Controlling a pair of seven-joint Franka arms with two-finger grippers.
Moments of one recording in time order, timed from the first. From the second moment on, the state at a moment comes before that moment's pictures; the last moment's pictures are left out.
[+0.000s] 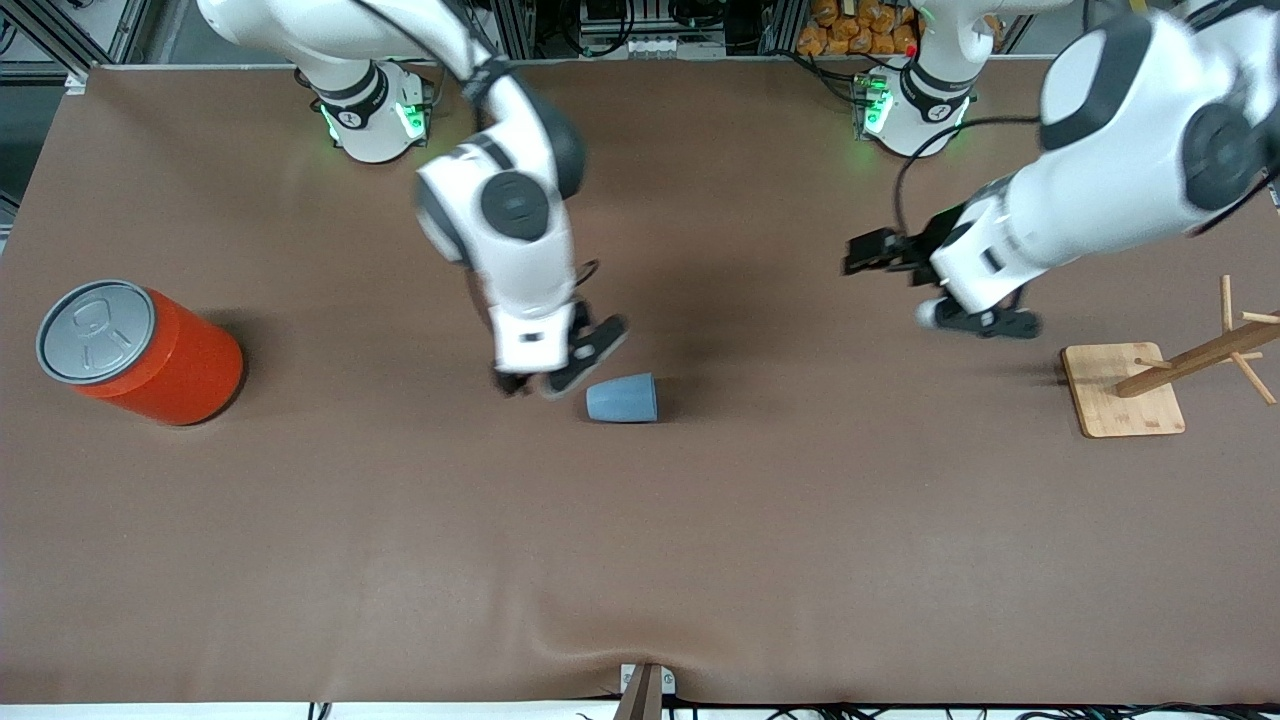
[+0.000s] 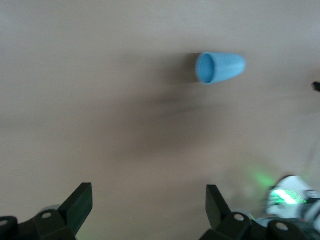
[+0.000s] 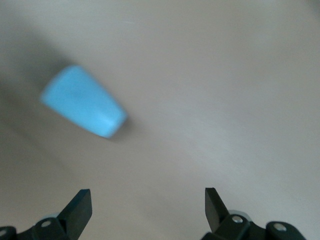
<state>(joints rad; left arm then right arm) -0.02 0.13 -0.31 -1.76 -0.45 1.76 -0.23 0.53 0.44 0.03 -1.53 -0.14 2.00 -0.12</state>
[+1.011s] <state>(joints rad) -0.15 0.63 -0.38 -1.83 -1.21 2.33 0.38 0.01 0.10 -0.01 -1.67 0.07 1.69 -0.01</state>
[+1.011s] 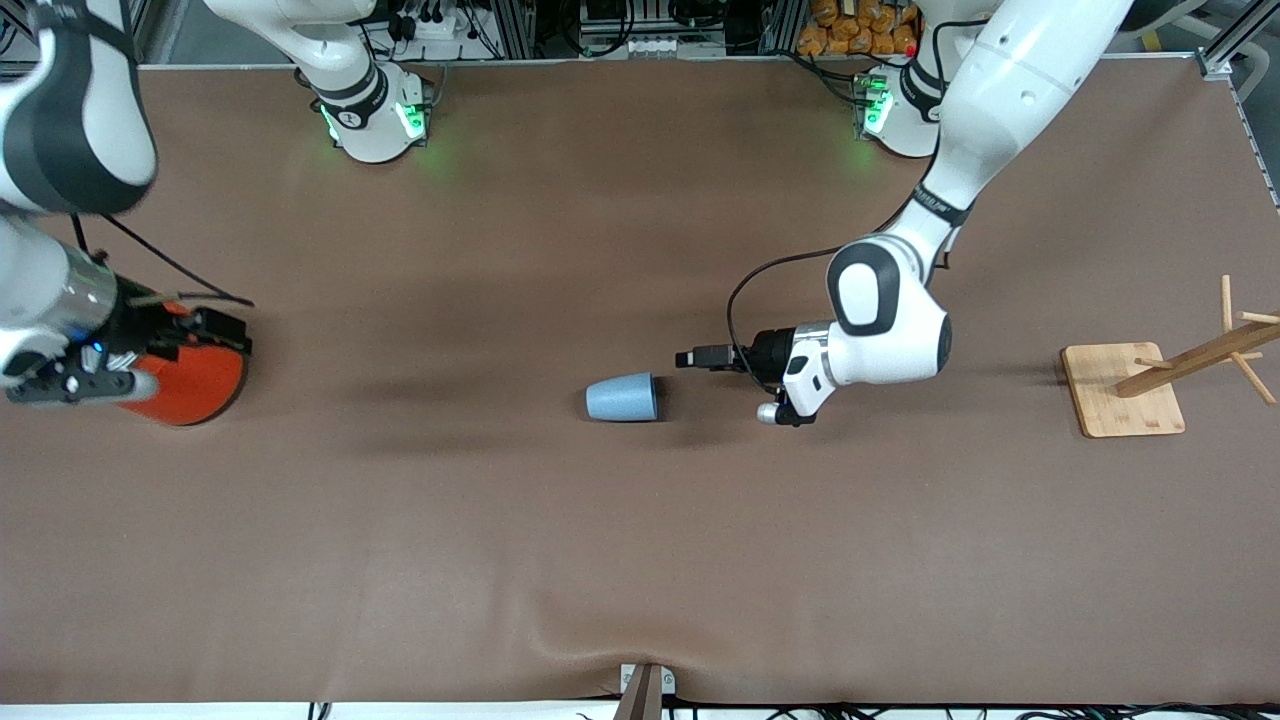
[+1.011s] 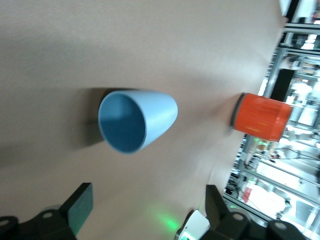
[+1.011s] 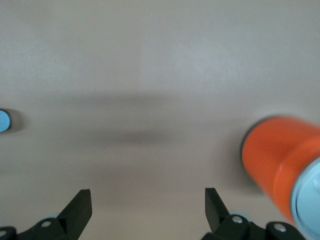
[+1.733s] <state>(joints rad) -0.21 0.78 -0.38 -1.71 -1.29 2.35 0.45 0.01 0.00 -0.03 -1.57 -0.01 1.48 0.03</state>
